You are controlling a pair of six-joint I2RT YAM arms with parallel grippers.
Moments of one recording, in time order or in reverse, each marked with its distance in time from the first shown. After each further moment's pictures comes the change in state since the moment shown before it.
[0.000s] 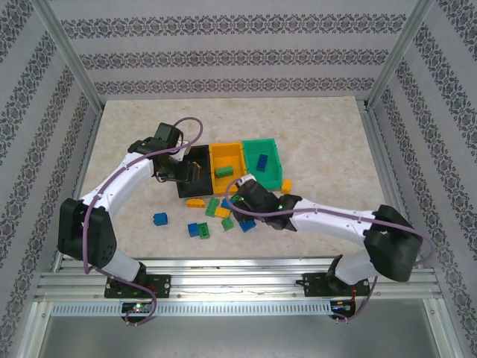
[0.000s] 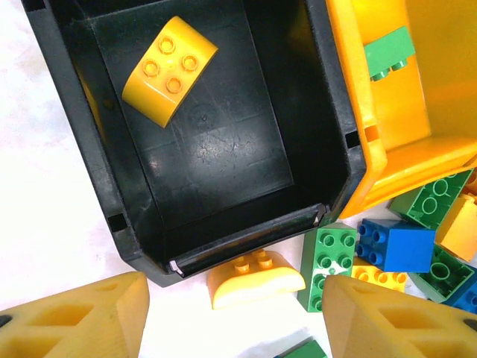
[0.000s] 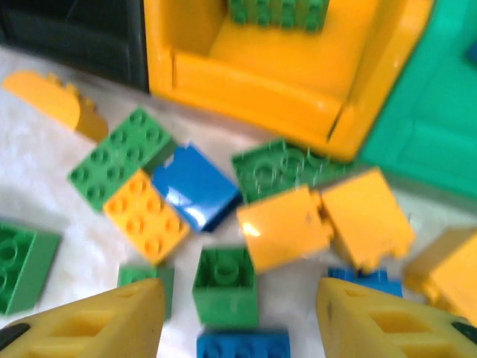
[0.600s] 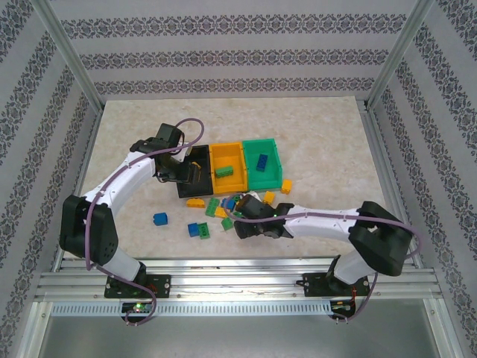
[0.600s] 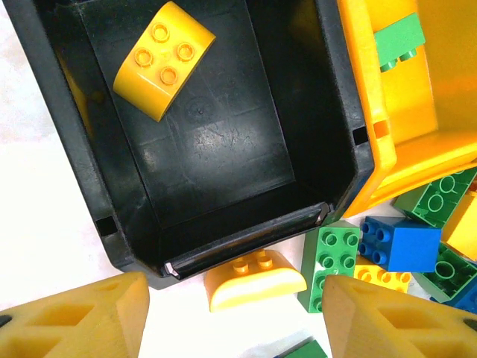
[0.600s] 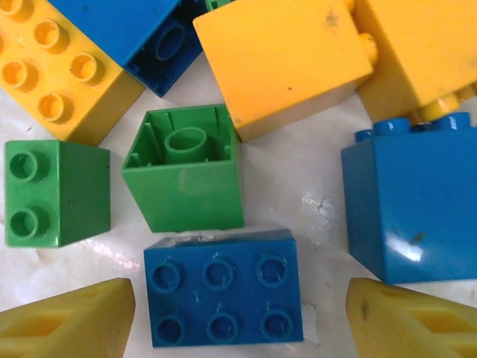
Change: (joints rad) left arm 0.000 0.021 0.000 0.000 0.011 0.000; right arm 0.041 0.136 -0.042 -0.051 -0.034 0.096
